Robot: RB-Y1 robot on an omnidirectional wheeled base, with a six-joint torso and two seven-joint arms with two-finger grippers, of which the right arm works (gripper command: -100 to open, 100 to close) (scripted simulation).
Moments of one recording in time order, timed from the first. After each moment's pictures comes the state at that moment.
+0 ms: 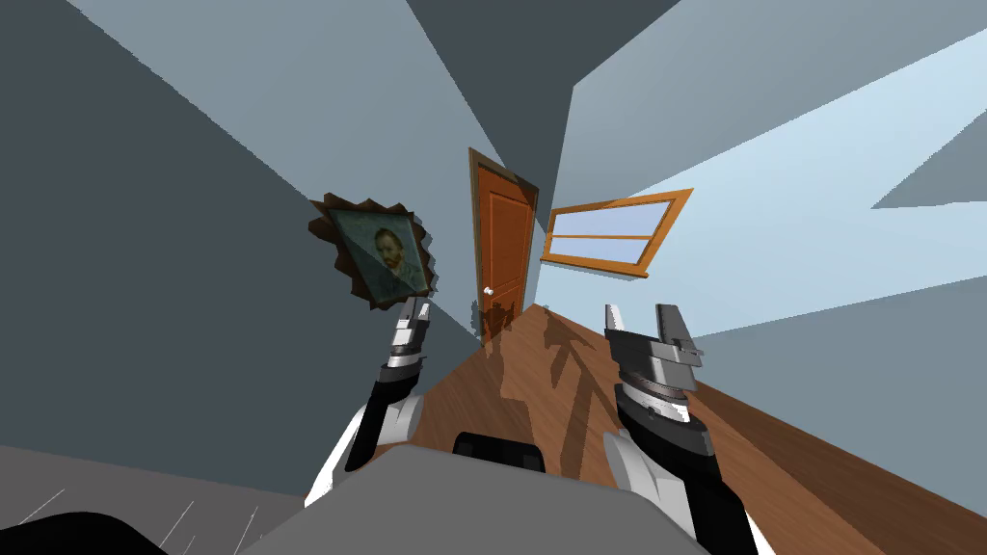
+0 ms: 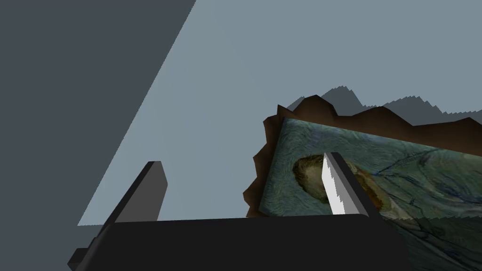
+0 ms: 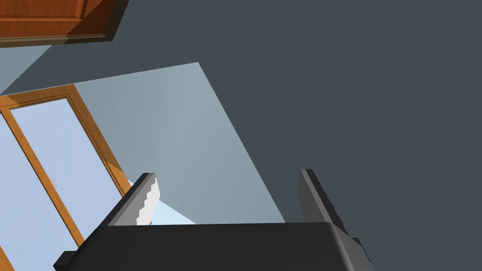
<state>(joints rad) 0.53 0.01 -0.01 -2.38 0.06 -0.62 -0.12</state>
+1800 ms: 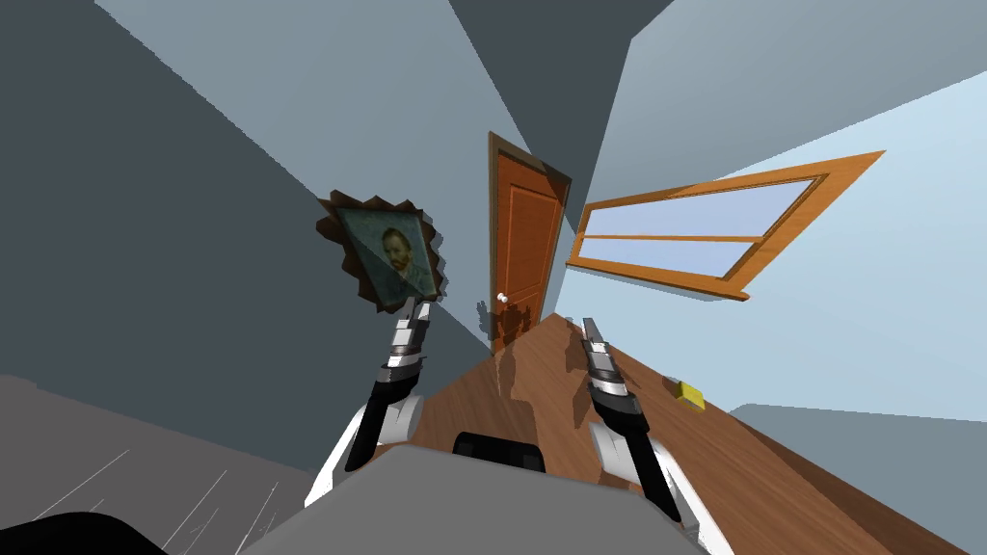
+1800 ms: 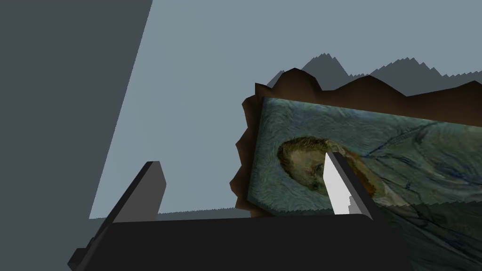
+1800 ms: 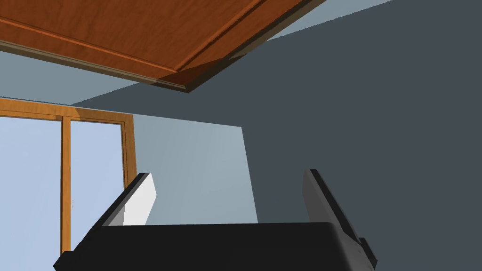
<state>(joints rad) 0.38 -0.06 -0.07 -1.96 0.18 -0.69 0.18</state>
